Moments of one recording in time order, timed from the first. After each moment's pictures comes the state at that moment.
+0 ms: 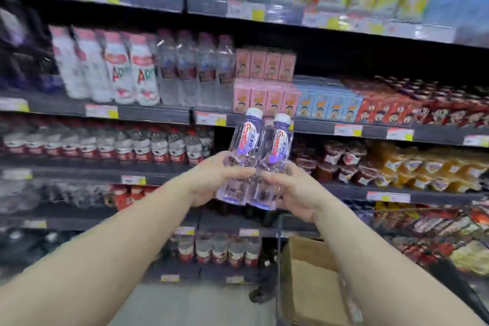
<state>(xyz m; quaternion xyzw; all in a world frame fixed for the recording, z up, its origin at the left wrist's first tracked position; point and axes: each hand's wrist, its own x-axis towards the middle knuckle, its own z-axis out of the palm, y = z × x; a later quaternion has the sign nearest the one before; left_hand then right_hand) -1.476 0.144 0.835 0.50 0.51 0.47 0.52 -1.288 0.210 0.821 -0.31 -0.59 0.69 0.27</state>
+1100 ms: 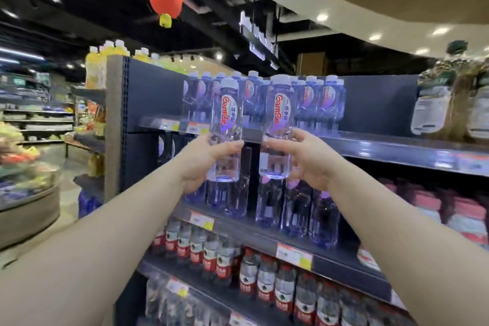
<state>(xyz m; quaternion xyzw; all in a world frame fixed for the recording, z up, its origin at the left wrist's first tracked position) -2.184 -0.066 1.045 0.44 0.54 0.69 0.17 -2.034 0.088 1.071 -0.10 -0.76 0.58 0.27</state>
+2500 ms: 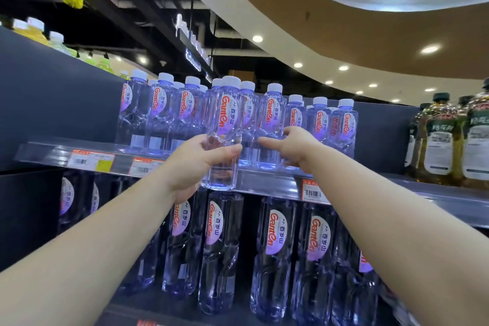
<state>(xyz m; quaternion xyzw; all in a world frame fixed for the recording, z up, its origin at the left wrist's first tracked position) -2.376 0.046 1.103 0.54 0.45 0.67 0.24 -2.241 0.194 1.154 -0.38 -0.79 0.27 0.39</state>
